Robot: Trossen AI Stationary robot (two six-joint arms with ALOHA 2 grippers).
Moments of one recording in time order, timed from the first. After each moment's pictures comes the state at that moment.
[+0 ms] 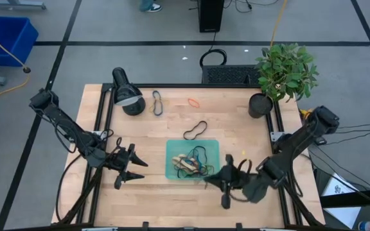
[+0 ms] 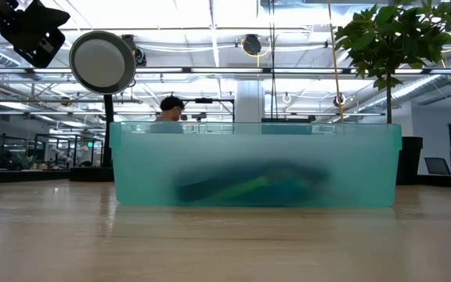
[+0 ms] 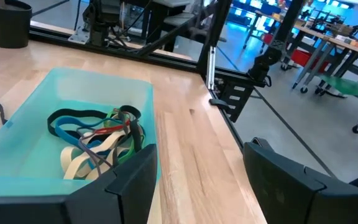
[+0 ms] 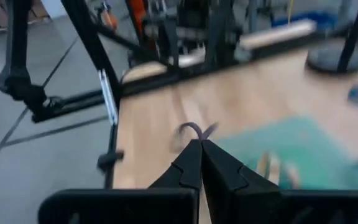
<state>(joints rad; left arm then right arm) -0.73 0.88 0.32 0.34 -0.45 -0.42 0.71 1.48 1.13 -0.13 0.73 0.61</state>
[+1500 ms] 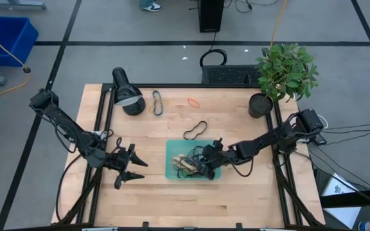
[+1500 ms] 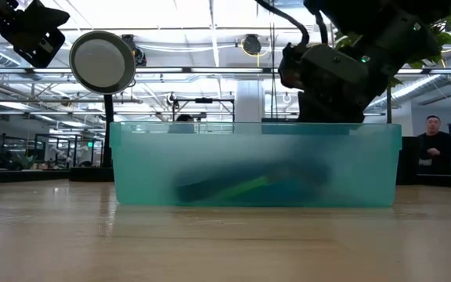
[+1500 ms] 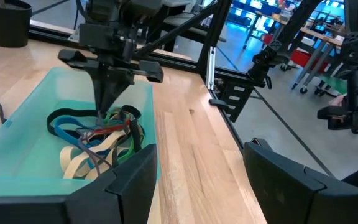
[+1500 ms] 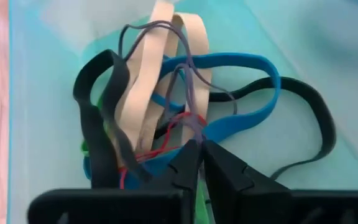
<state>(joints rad) -0.73 0.88 0.32 0.34 -0.45 -0.42 0.29 1.68 0.78 0.07 0.26 0.64</state>
